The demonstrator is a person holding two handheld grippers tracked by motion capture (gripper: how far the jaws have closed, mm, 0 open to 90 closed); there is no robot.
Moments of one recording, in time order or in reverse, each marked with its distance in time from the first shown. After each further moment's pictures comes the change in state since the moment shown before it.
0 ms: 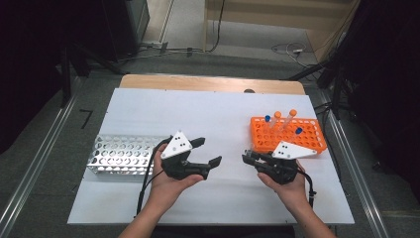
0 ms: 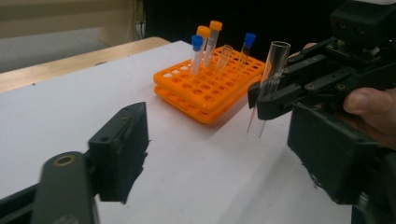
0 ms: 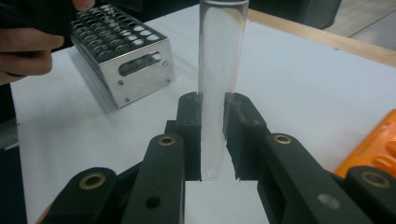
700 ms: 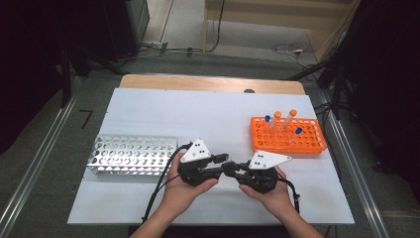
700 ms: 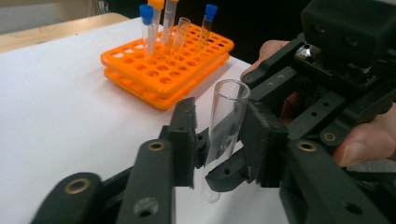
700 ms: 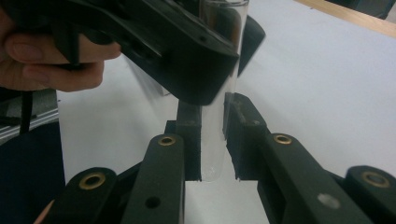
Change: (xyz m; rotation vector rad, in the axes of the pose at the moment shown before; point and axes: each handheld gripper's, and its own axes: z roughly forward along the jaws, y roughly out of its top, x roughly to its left) left arm -0.020 -0.007 0.026 0.078 -0.141 0.008; right arm 0.038 0.002 0.031 0.066 0.108 -0.078
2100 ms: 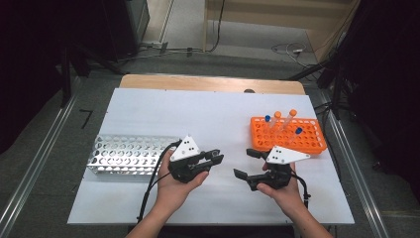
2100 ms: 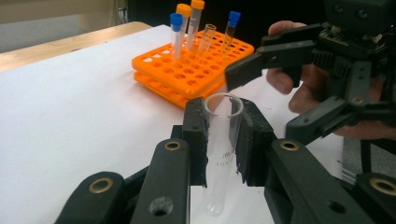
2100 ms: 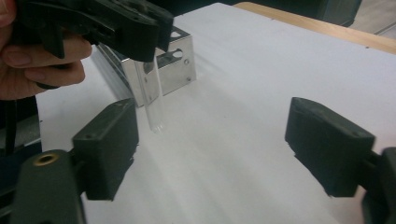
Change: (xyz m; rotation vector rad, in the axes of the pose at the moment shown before) left arm 0.016 -0.003 -0.018 -0.037 0.078 0.018; right arm -0.024 -0.011 -0.027 -0.078 -0.065 0.083
